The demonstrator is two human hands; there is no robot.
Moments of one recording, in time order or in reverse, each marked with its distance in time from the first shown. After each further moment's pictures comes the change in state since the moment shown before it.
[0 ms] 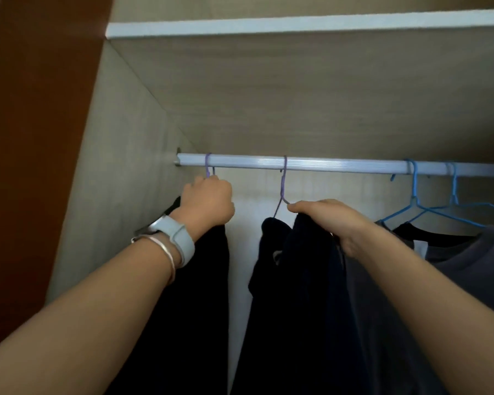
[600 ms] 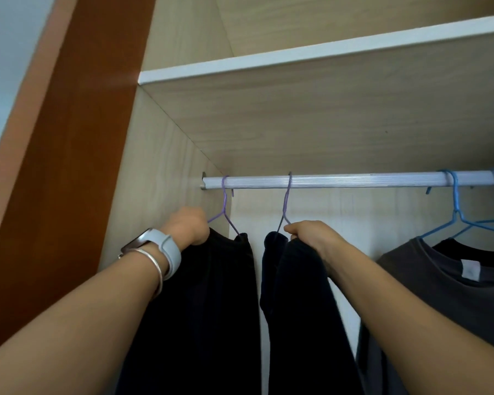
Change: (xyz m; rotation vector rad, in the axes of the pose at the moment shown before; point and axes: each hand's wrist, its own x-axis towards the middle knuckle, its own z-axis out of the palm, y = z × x) left_hand 0.006 -0.058 -0.008 0.082 -0.214 -0.288; right_hand 0.048 -0.009 0.048 0.032 -0.038 0.058
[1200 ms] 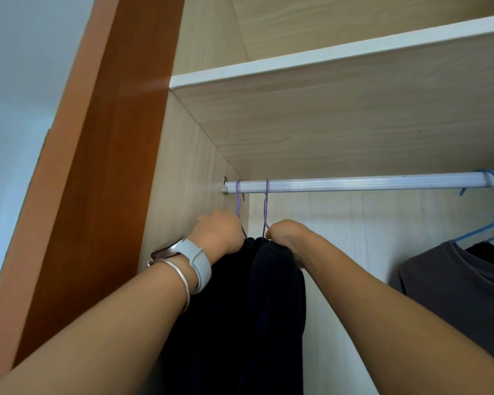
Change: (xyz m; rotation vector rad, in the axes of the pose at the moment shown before) left_hand -0.003 -0.002 0.000 -0.020 0.062 0.147; right_hand 0.020 -0.035 0.081 -0.044 -0.092 -0.002
